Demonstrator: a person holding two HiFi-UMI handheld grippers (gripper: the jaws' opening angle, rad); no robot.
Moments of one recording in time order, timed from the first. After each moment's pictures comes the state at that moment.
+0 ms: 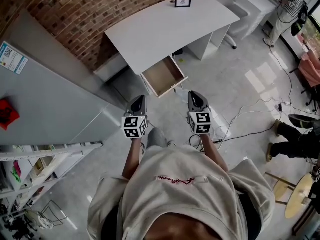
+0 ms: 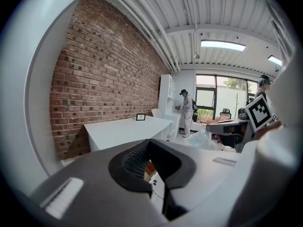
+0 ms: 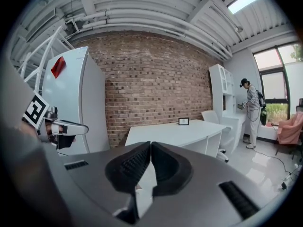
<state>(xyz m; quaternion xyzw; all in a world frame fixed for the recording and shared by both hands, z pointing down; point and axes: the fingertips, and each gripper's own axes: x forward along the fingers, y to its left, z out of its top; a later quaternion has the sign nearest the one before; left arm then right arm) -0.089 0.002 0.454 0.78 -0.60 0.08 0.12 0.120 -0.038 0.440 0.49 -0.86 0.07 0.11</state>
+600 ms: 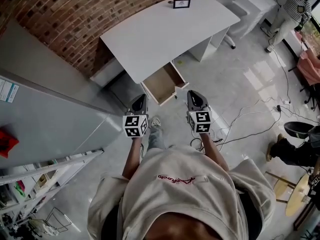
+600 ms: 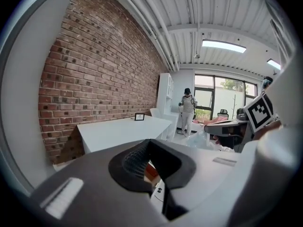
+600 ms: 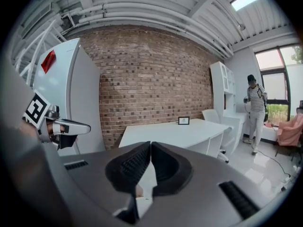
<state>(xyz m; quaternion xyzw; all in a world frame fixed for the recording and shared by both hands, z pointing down) -0.110 -0.075 0.464 0.80 -0.58 0.08 0.13 0.090 -0.106 0.450 0.49 -0.86 0.08 0.13</state>
